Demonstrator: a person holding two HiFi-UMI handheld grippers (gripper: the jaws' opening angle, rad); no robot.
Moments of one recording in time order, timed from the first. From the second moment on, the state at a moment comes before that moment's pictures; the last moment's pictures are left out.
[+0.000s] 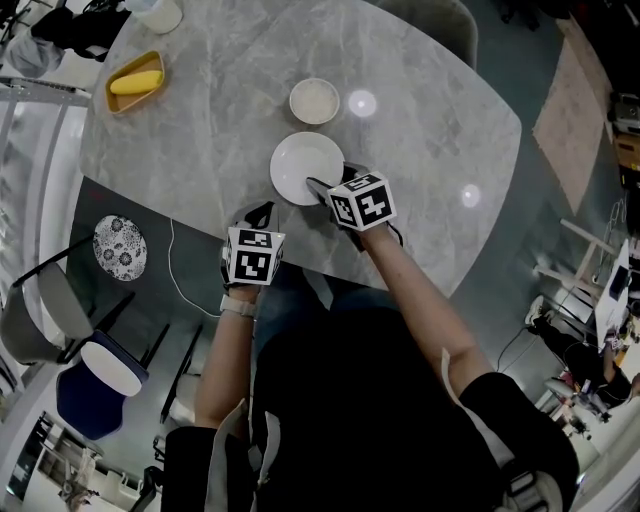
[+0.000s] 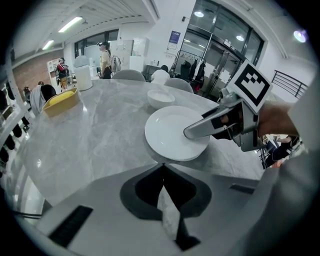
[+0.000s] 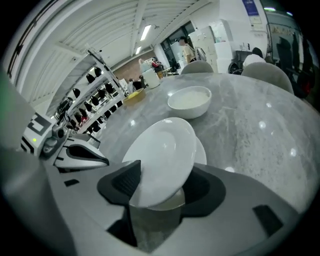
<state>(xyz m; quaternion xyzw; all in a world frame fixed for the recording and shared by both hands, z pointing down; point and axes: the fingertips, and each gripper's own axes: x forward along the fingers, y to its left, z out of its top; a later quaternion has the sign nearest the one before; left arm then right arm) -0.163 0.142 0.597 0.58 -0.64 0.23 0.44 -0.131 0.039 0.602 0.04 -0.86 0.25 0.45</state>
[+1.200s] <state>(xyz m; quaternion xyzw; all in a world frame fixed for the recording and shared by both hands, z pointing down) -0.166 0.140 0.595 0.59 -0.64 0.23 0.44 -0.125 0.017 0.597 0.08 -0.87 0.08 0.48</state>
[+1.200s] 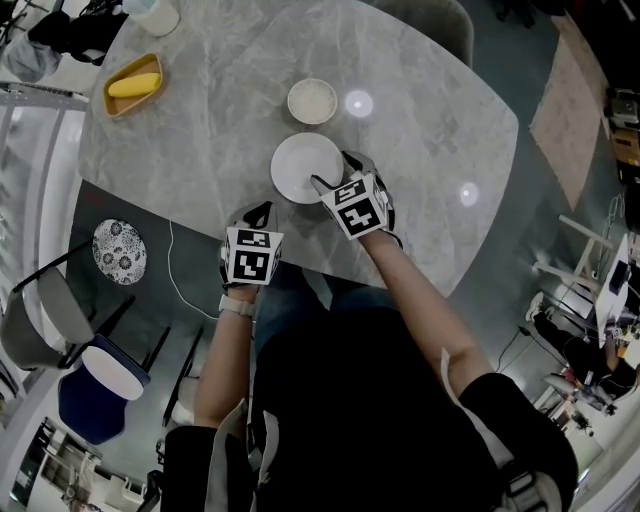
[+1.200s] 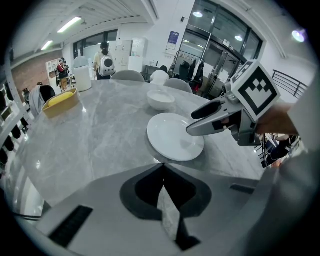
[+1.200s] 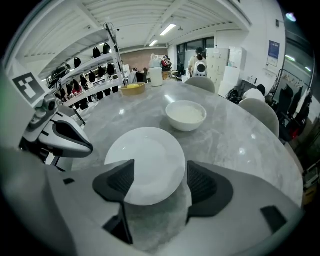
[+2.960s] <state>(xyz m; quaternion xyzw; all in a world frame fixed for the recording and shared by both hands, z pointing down) 0.000 -0.028 0.311 0.82 -0.54 0.13 0.15 0.107 -0.040 0.287 0.33 -0.92 0.14 0.14</state>
